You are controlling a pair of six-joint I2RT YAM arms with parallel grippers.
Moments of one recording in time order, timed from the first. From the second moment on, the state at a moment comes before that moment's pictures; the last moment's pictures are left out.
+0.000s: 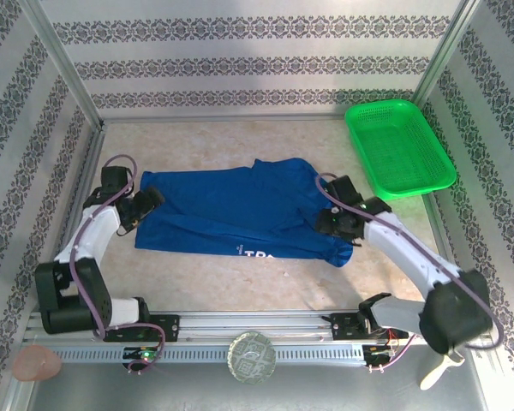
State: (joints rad) left arm 0.18 1.29 0.83 -0.59 0.17 -0.57; right arm 0.41 1.27 0.89 -0.83 0.06 0.54
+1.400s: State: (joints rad) left arm 0.18 1.17 0.72 -0.59 0.32 -0.64; right arm 0.39 1.87 1.38 -0.78 0.05 0.36
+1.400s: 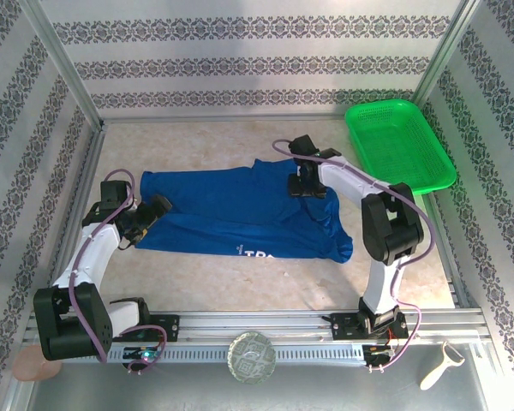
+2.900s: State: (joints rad) left arm 0.18 1.20 0.71 -0.56 0.33 -0.66; right arm 0.44 2.01 1.50 -0.61 -0.23 0.53
